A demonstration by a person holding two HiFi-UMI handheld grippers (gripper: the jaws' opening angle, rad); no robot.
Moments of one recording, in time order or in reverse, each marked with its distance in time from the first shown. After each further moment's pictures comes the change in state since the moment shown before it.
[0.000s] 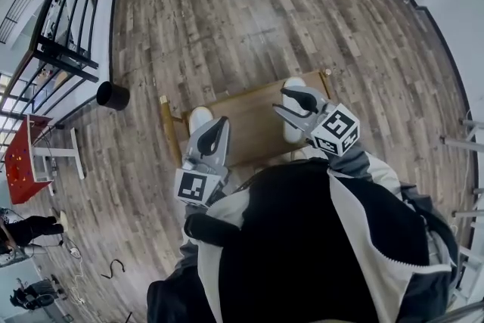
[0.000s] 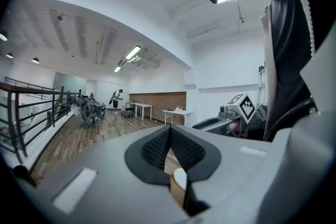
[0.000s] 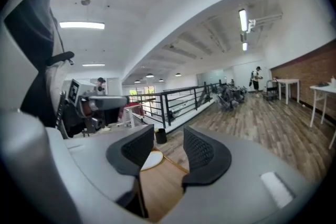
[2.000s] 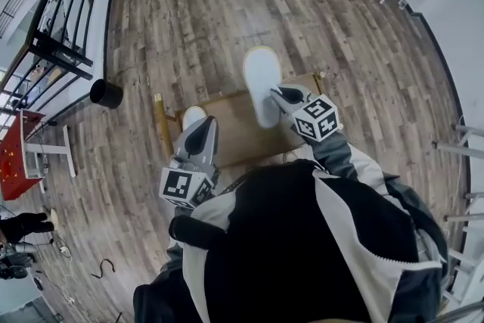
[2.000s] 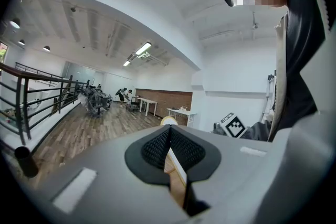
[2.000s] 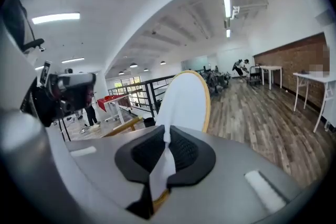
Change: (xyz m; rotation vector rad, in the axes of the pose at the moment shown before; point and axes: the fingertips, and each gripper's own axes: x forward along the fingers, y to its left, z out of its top) left arm -0.014 0.019 -0.002 -0.110 0.002 0.063; right arm 0.029 -0.048 -0.058 0.128 0.157 -0.149
